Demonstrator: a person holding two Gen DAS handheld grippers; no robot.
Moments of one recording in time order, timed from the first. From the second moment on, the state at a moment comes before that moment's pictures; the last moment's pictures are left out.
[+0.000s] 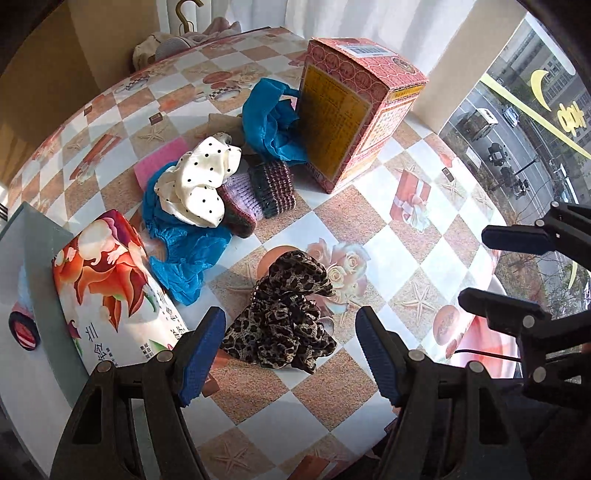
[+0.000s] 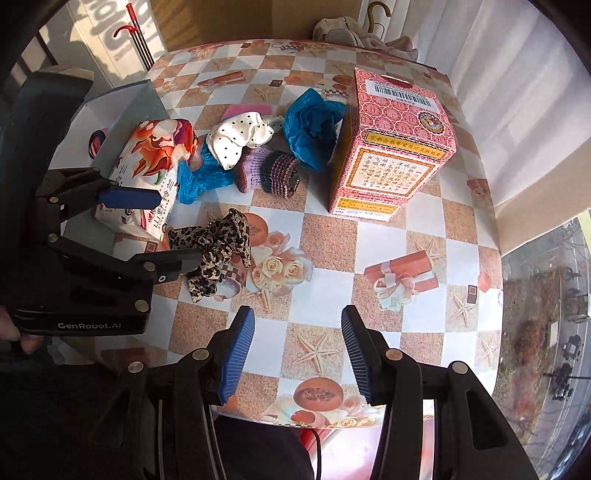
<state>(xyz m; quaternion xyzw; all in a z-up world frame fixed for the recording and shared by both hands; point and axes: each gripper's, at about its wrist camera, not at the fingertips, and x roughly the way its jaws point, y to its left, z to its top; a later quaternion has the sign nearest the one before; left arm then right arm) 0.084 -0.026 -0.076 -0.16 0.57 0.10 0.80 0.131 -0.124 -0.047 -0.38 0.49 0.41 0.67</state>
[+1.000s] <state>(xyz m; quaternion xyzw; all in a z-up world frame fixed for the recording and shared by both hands) 0.001 -0.040 -0.153 -0.23 0.64 0.15 0.72 0.129 -0.034 -0.034 -0.34 0.46 0.54 0.62</state>
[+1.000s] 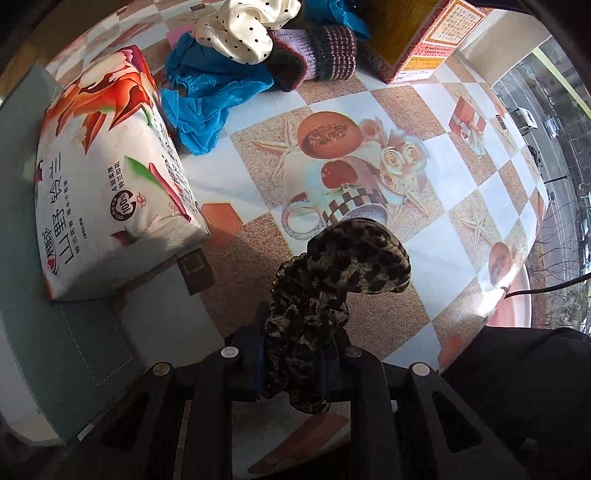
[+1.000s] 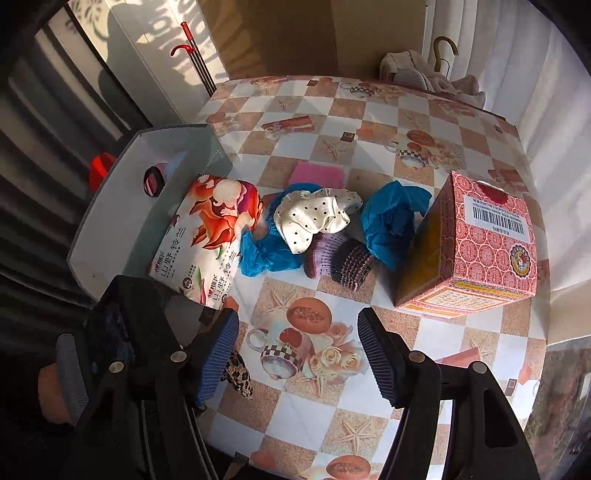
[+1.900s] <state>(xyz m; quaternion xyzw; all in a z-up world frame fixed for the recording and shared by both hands) -0.047 0.000 -0.121 -0.24 0.63 0.15 0.73 0.131 -0.044 -0.060 -0.37 0.50 0.53 0.58</state>
